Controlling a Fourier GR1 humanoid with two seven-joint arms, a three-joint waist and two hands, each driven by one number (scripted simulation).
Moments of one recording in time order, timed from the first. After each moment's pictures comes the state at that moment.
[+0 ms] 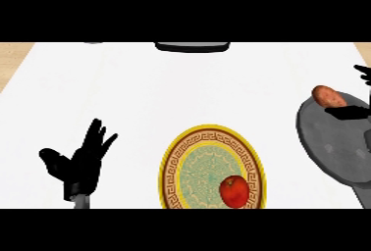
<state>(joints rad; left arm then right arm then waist) 0.05 0.08 -0.06 -1.49 0.22 0.22 0.10 -0.57 -0.49 -0.35 -0.69 0.76 -0.32 -0.11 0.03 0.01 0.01</state>
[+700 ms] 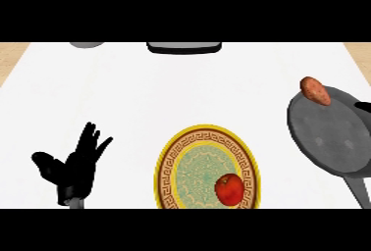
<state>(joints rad) 0.08 0.08 -0.04 -1.50 0.22 0.23 0.11 -0.58 -0.57 -0.68 -0.62 0.25 0.11 -0.37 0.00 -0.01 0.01</state>
